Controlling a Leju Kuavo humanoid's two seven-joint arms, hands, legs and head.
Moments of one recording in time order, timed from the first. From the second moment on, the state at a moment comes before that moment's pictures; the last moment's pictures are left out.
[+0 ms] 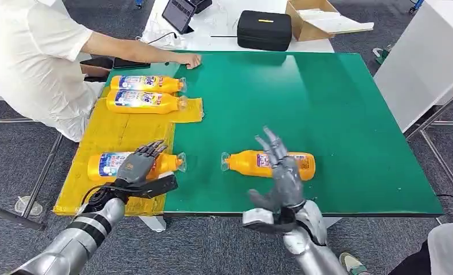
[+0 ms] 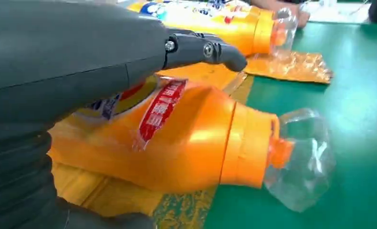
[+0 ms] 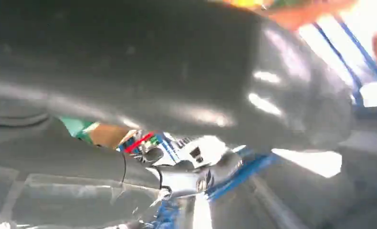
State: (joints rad) left arm -0.53 0.03 -0.53 -0.55 -0.86 0.15 -0.50; right arm -0.15 -0.03 0.40 -1.29 0.75 -0.59 -0.60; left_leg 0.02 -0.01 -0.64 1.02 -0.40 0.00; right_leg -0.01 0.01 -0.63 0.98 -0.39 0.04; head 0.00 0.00
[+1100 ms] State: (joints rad) left arm -0.21 0.03 -0.63 -1.18 -0.63 0.17 -0.58; right arm -0.33 -0.11 0.30 -0.89 1.11 -0.56 -0.27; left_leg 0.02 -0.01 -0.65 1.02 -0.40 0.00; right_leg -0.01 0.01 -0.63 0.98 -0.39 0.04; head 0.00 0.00
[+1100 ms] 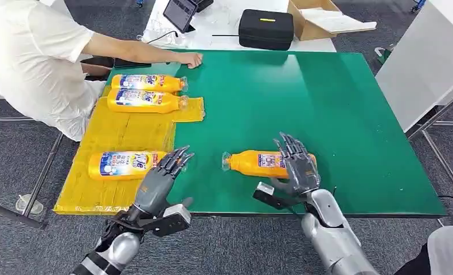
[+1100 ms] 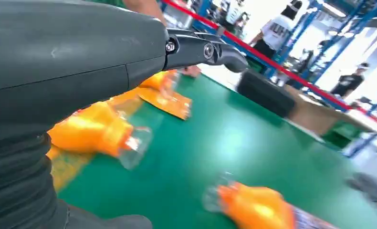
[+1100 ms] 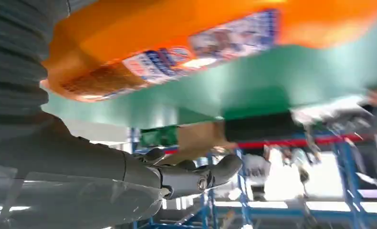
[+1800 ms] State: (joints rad) left arm -0.12 0.00 -0.64 -1.37 -0.49 0.09 -0.50; right arm -0.49 -0.16 0.30 -0.72 1.20 -0.23 -0.05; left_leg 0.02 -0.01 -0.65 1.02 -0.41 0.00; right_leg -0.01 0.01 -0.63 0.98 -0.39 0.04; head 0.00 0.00
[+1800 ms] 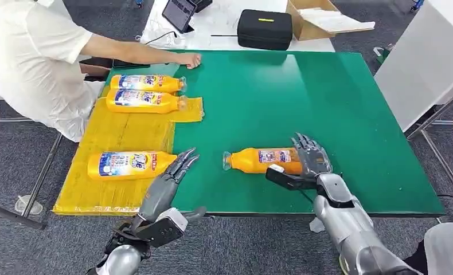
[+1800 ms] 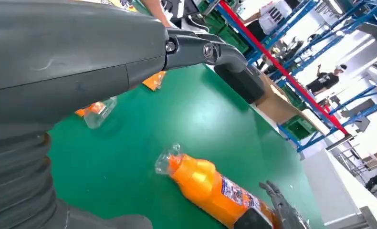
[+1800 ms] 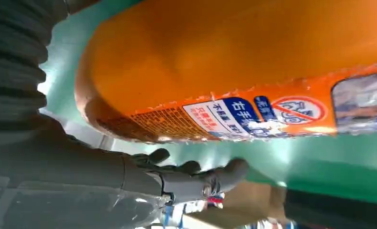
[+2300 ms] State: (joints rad) left arm -0.13 -0.02 -0.64 -1.36 -0.47 0.09 -0.52; right arm -0.58 -0.16 0.30 -0.59 1.10 -0.08 -0.13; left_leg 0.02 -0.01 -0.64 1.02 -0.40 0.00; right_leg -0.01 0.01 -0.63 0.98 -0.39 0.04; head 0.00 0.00
